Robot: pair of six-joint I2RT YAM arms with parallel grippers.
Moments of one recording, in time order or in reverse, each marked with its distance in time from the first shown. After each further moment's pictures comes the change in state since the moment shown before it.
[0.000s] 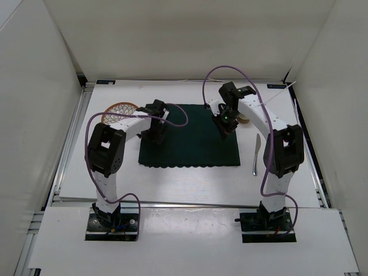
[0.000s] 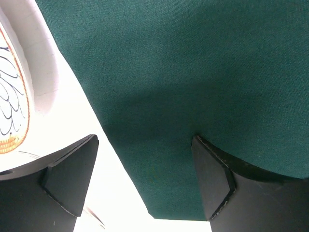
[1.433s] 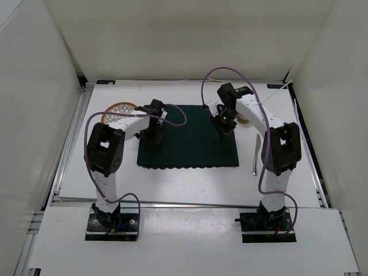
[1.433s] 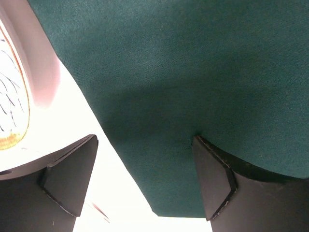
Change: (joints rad) left arm 0.018 -0.005 -0.005 -0.034 0.018 0.022; right arm 0.001 0.045 0.013 0.003 -0.014 0.000
